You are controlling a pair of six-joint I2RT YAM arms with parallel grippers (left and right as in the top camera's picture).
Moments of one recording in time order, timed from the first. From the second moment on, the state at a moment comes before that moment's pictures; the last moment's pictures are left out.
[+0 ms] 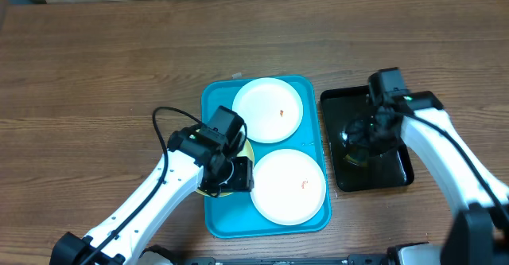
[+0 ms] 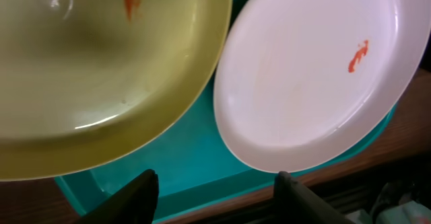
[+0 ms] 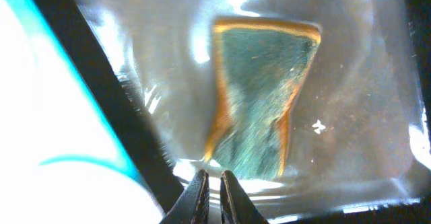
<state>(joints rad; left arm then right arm) -0.51 1.40 0.92 -0.99 0.30 -0.50 0.15 1.54 1.06 -0.97 -0.11 0.45</state>
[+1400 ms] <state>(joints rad) -0.59 1.68 0.86 -0.77 0.37 -0.57 0.15 1.52 0.82 -0.63 -0.06 0.53</state>
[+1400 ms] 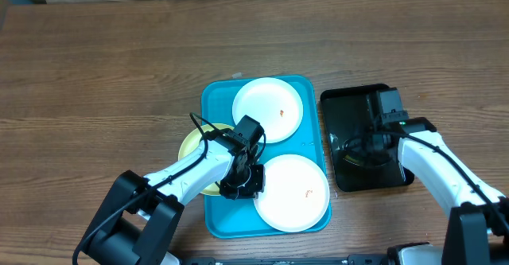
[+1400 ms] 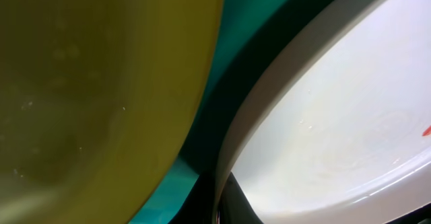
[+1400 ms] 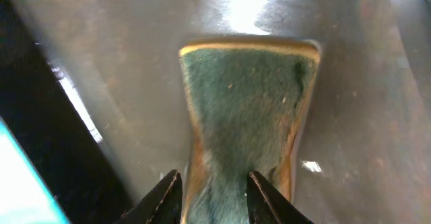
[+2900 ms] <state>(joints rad) -0.59 1.68 0.86 -0.74 0.37 -0.63 0.63 1.35 0.91 -0.87 -0.24 0.54</state>
